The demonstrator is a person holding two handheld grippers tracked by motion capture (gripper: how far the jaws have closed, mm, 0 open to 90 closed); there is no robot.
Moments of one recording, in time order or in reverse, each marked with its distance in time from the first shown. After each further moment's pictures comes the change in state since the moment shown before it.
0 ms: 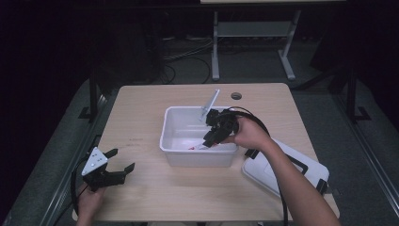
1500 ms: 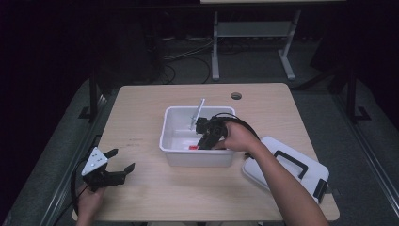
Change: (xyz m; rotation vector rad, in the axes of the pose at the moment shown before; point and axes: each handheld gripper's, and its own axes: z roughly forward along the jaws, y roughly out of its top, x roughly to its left) left arm 0.000 0.000 0.000 0.001 -0.005 0.002; right arm -0.006 0.013 0.046 0.086 0.052 -0.051
